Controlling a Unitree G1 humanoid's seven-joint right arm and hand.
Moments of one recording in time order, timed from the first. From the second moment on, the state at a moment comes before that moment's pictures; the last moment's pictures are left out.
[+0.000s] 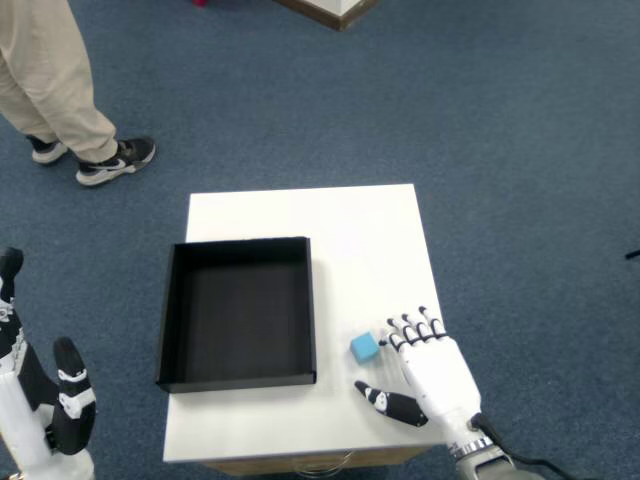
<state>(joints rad) -0.38 -0.19 1.01 1.46 -0.64 -0.32 -1.17</state>
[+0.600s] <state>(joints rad) -0.38 -0.17 1.00 1.44 -0.62 -0.26 -1.15</state>
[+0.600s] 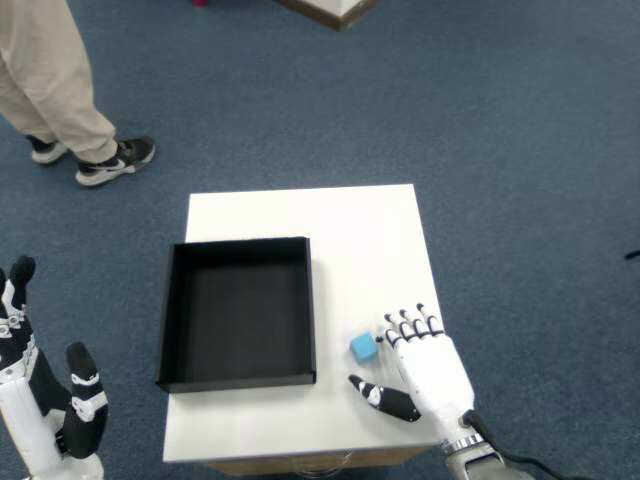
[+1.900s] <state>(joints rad) -0.39 -0.16 1.04 1.39 -0.58 -0.25 -1.24</state>
